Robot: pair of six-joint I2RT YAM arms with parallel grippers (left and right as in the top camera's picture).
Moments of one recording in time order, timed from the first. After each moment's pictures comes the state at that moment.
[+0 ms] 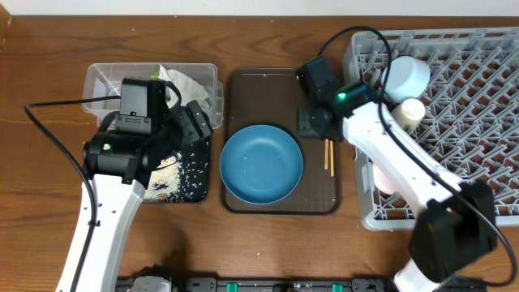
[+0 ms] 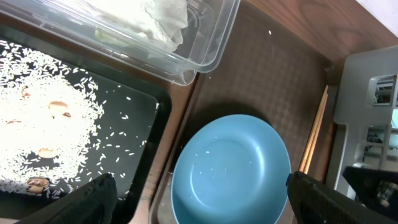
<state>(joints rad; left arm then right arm) -0.13 1.24 1.21 -0.94 0.12 -0.61 0.51 1.82 1.48 -0.94 0.08 0.53</state>
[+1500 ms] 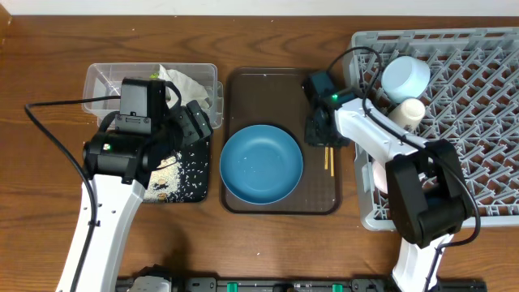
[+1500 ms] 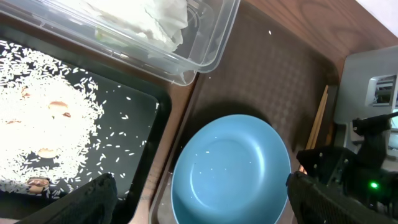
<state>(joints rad) -0.13 1.24 1.21 -0.94 0.12 -0.61 0.42 2.01 1.36 -0.77 0.08 0.56</state>
